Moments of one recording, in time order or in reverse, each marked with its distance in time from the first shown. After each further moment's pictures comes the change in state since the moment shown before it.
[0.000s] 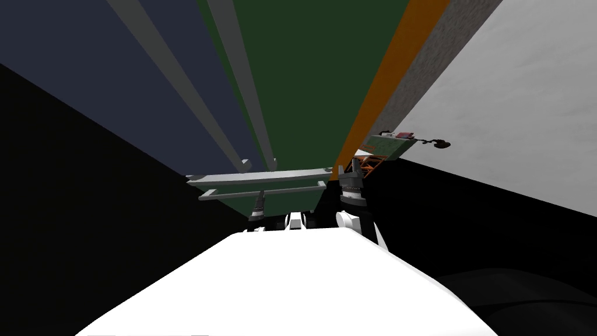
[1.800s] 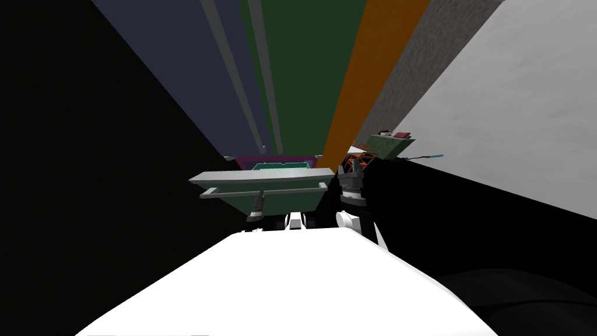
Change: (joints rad) left arm 0.053 0.027 -0.026 -0.093 -0.014 0.075 0.042; right arm 0.000 0.000 0.000 0.000 0.000 0.000 0.000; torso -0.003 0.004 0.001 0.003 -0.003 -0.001
